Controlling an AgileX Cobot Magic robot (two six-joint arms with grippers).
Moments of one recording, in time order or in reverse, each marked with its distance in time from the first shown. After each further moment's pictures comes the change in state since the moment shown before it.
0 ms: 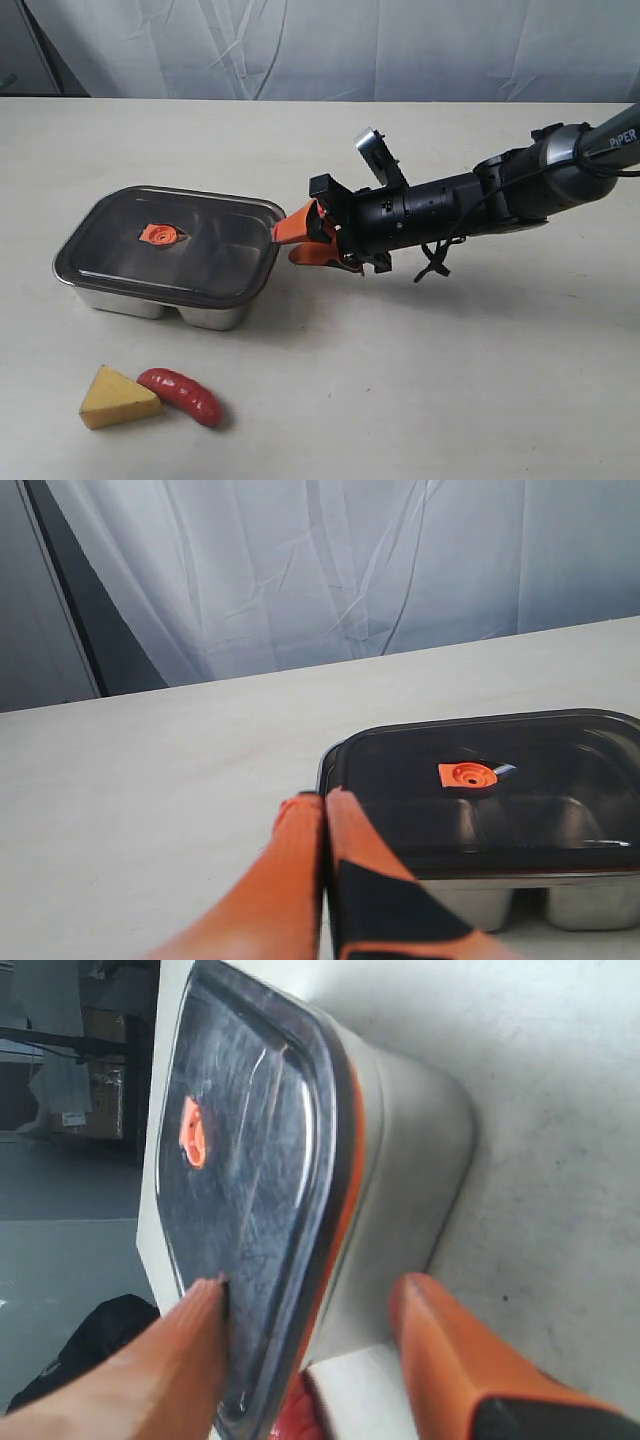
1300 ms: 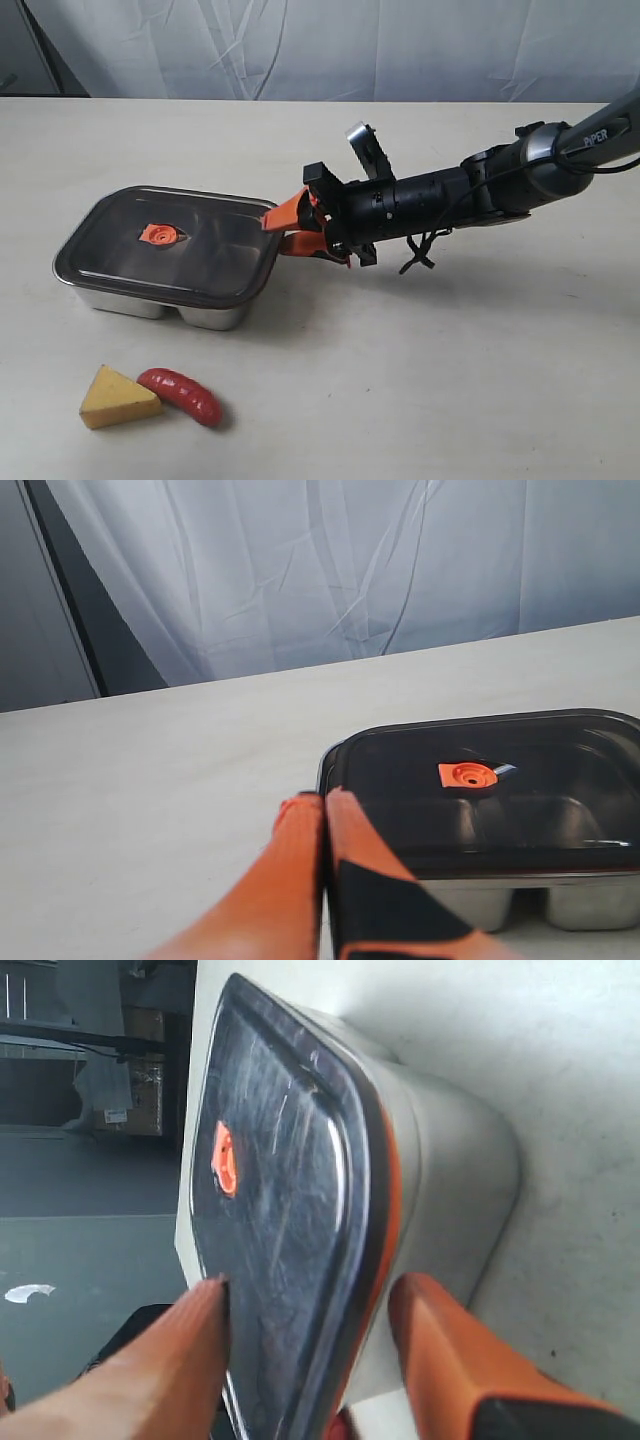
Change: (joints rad) left arm 0.000 0.000 0.000 0.000 0.000 0.000; right arm 0.000 0.069 -0.089 0.004 0.066 0.039
